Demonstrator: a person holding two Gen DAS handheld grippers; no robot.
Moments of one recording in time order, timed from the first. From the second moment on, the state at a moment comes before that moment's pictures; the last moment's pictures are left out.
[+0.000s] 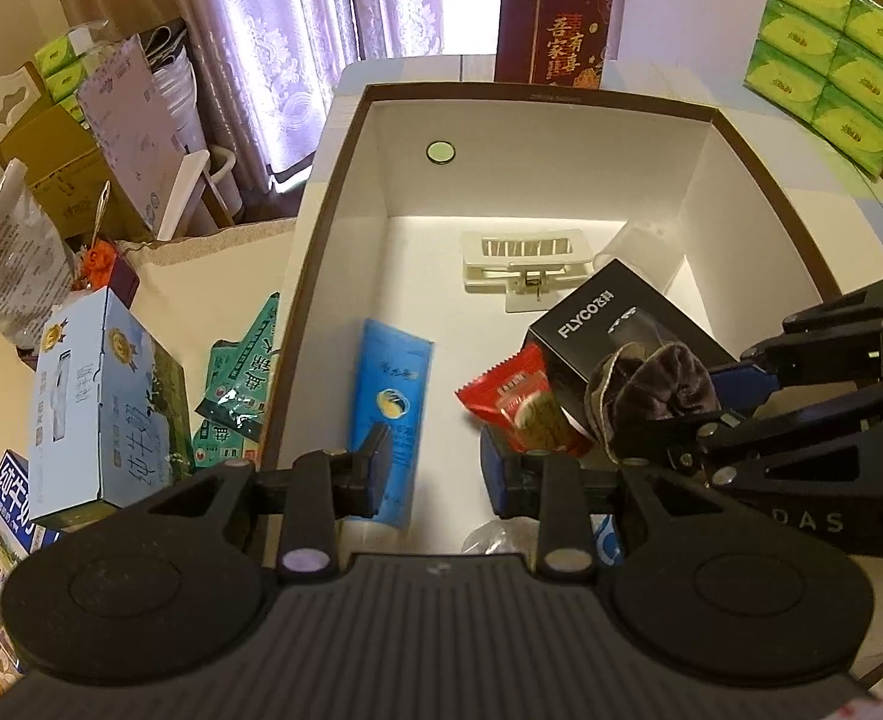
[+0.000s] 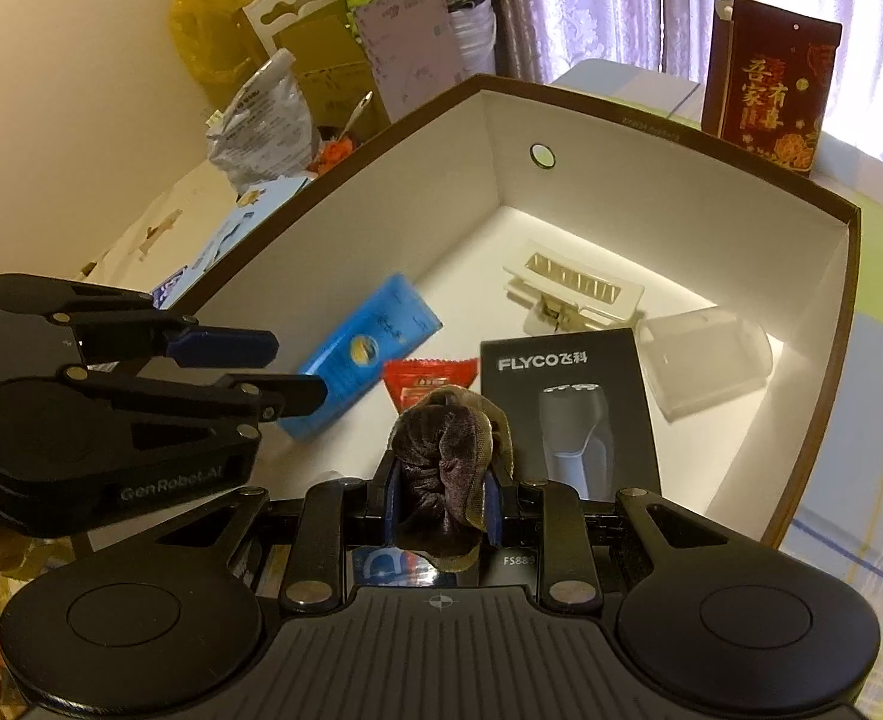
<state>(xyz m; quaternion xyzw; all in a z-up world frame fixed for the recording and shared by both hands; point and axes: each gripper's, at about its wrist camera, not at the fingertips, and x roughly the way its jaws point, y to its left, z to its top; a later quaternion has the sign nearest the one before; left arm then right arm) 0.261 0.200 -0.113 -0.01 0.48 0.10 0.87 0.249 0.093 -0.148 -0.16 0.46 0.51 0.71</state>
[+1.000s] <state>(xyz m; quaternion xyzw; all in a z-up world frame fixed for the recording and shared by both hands) 0.240 0.207 -0.089 -0.04 0.46 0.12 0.88 0.234 0.082 -0.133 -0.16 0.39 0.52 0.74</state>
